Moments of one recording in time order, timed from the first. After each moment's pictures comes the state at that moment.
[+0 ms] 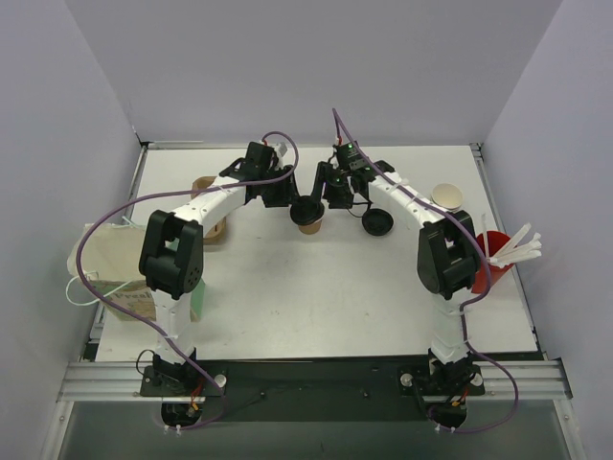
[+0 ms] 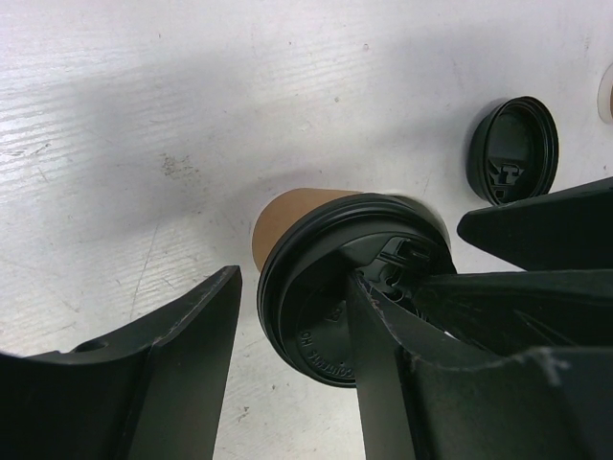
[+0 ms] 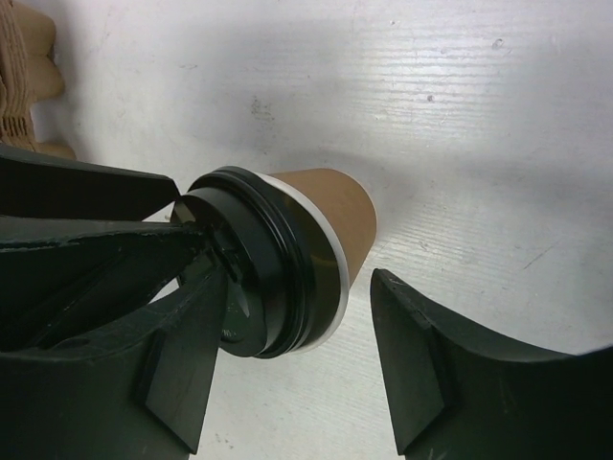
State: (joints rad) left arm -0.41 2.03 1.63 -0.41 0.26 -0.48; right arm 0.47 2.04 1.69 -0.53 -0.14 0.55
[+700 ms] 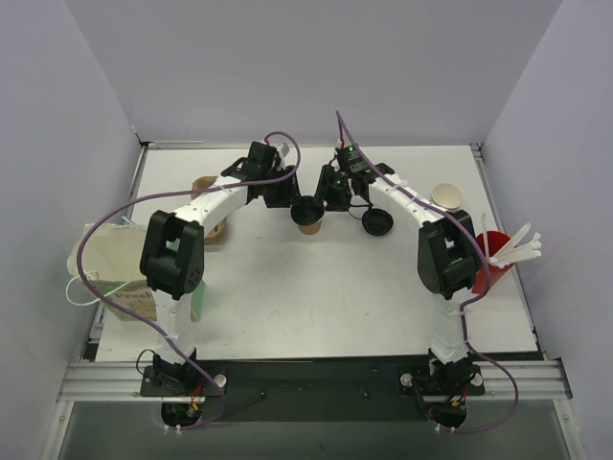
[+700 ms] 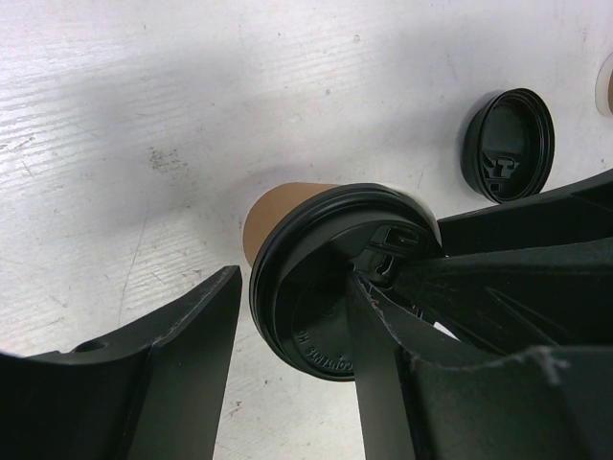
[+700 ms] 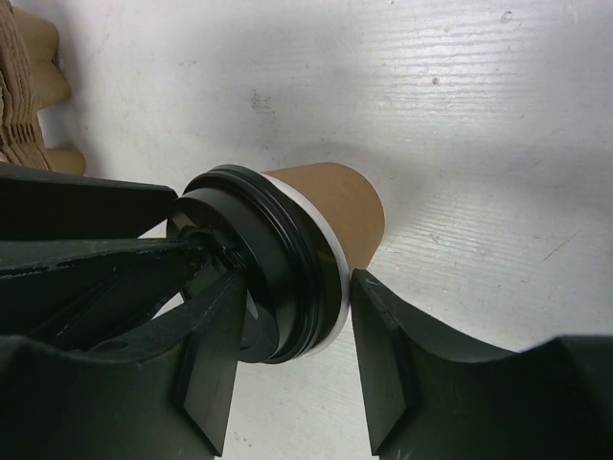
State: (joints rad) left arm -0.43 2.03 1.64 -0.44 0.25 -0.48; right arm 0.47 2.04 1.65 -0.50 -0.17 0.61
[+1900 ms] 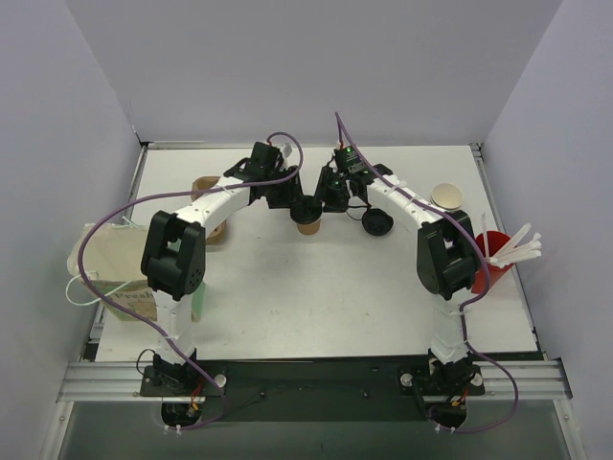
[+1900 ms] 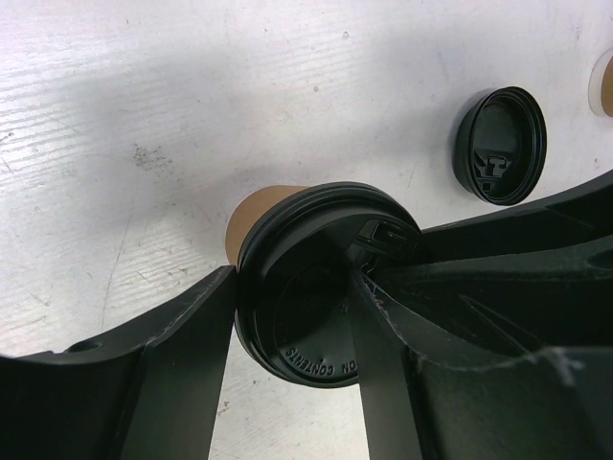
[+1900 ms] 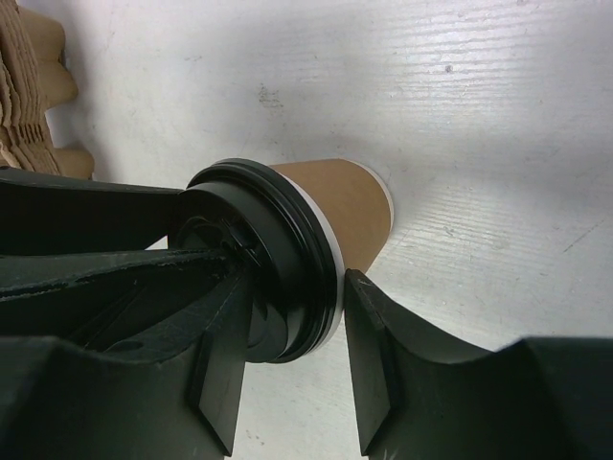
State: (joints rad) left arm -0.44 2.03 1.64 -0.44 0.25 -0.50; right arm 0.49 2.04 1.65 -0.50 -0.17 0.65
